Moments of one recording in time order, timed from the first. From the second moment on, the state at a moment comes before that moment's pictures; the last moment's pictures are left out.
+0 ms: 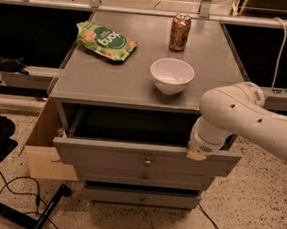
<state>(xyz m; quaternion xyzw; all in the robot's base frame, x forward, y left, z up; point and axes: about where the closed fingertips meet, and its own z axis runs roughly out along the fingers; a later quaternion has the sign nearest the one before) 0.523 -0.172 0.673 -0.62 0.78 -0.03 0.09</state>
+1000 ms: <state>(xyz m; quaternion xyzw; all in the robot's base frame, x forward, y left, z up) 0.518 -0.173 0.673 -0.62 0.78 -0.03 0.09</state>
